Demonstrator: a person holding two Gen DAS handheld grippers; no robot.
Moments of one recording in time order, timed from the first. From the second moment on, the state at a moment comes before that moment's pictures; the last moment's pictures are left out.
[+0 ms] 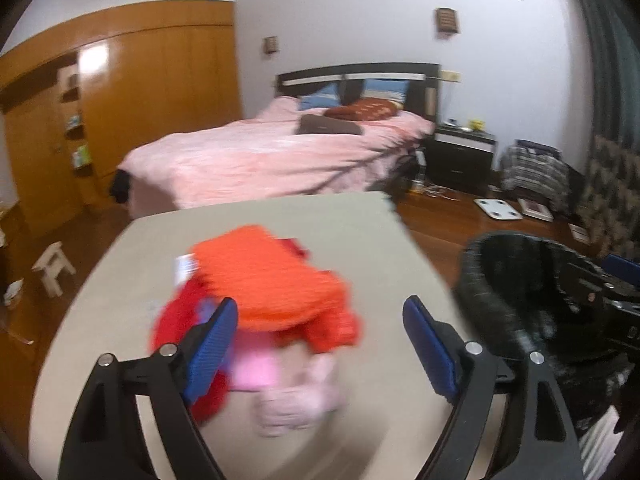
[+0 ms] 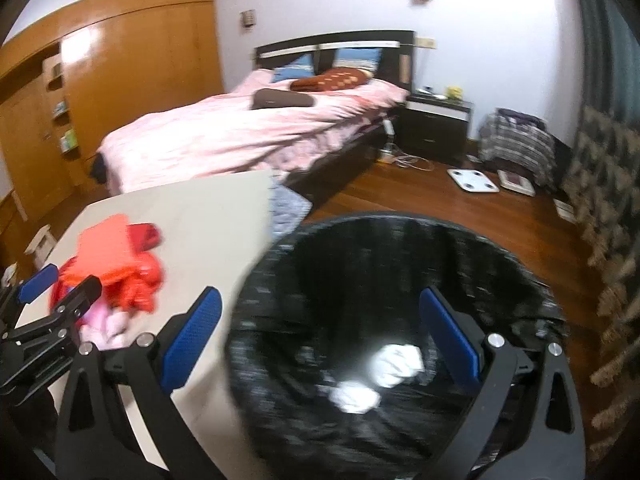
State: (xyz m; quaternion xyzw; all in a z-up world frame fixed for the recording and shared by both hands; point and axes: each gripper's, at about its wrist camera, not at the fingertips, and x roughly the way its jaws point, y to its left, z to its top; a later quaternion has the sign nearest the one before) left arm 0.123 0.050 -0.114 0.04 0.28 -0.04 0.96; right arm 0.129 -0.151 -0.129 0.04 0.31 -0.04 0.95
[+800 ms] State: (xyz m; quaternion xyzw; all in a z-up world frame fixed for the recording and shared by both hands) left arm 0.123 0.193 -0.158 0.01 0.33 0.10 0.94; right arm 0.162 0.022 -0.180 -0.04 0.38 0.12 0.92
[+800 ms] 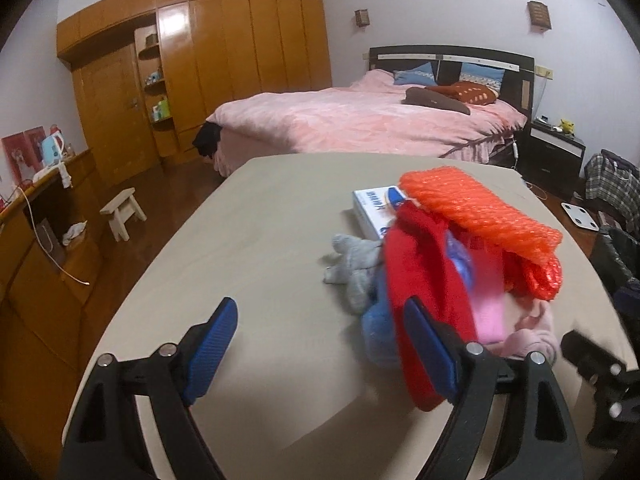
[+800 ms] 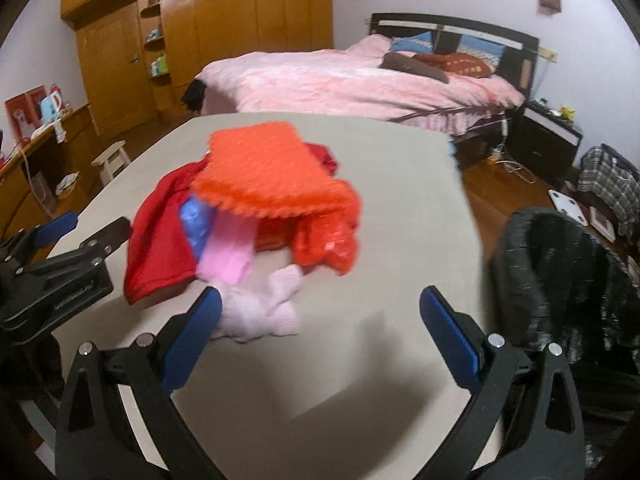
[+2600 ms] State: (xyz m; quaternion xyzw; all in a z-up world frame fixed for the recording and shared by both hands) left arm 0.139 0.154 -0.160 -0.01 0.31 0.01 0.95; right arm 0.167 -0.001 -0.190 -0.03 0.40 0.13 0.91
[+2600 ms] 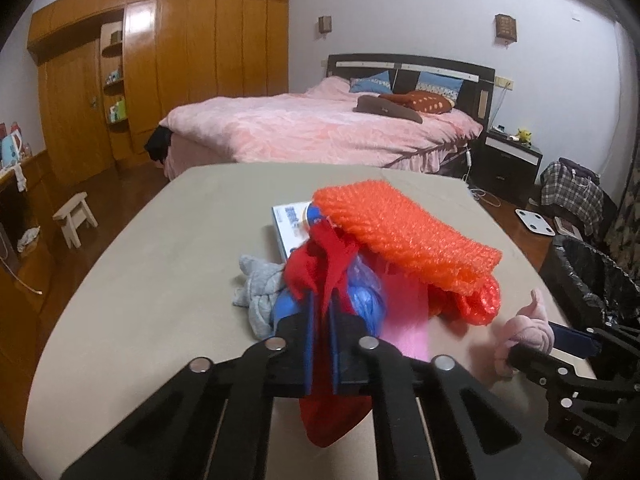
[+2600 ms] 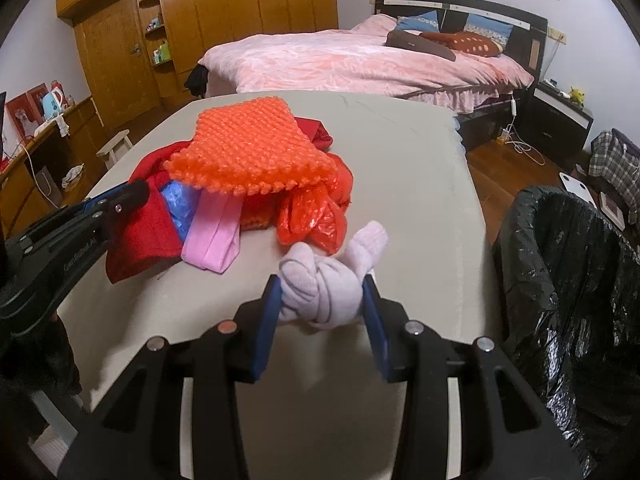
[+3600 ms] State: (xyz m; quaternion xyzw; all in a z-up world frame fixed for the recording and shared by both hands) left arm 0.085 0.116 -0.049 -0.01 0.20 -0.05 0.98; right arm 0.151 -0.045 -0.100 0.01 0.31 0.12 0.94
